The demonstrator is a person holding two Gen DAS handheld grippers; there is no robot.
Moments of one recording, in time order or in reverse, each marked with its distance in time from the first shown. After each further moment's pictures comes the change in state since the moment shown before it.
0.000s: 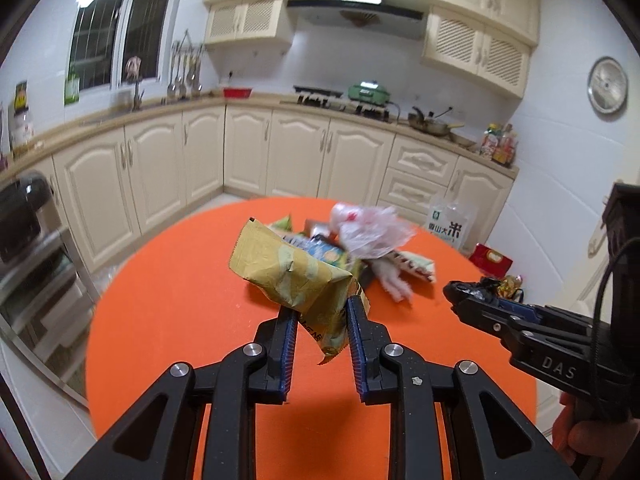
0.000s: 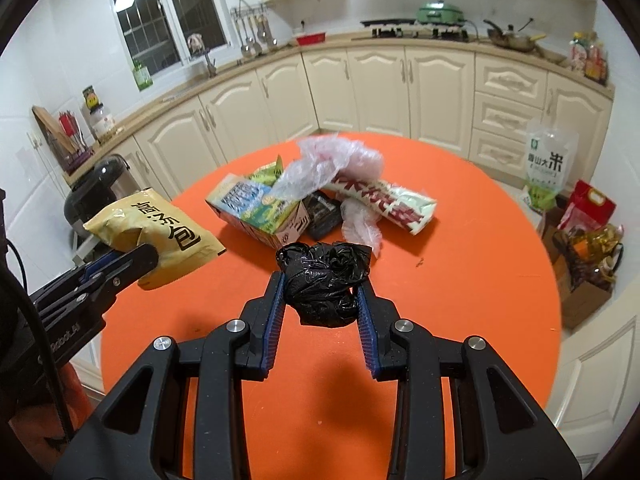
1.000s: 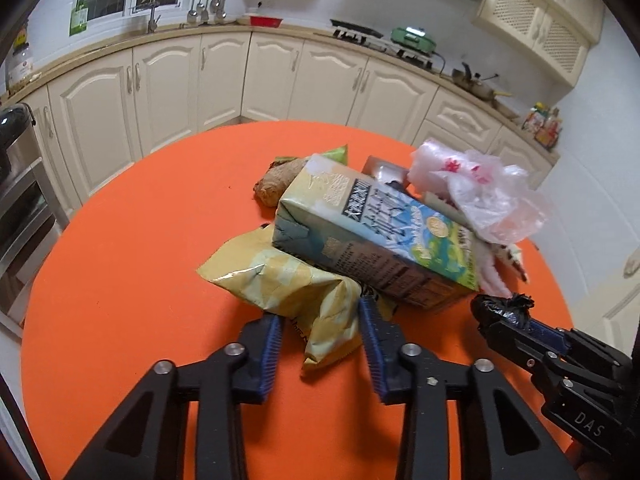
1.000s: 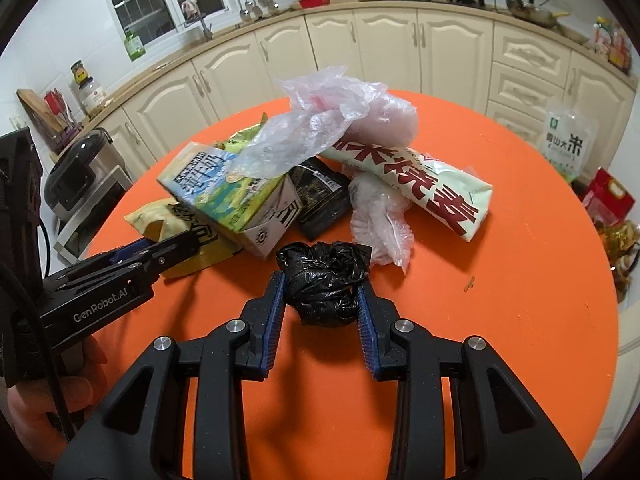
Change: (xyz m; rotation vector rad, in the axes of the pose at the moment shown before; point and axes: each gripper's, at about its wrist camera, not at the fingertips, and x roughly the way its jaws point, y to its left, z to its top) left arm 0.188 0.039 0.097 -0.144 0.244 0.023; right arm 0.101 -0.007 0.010 -0.017 0.152 0.014
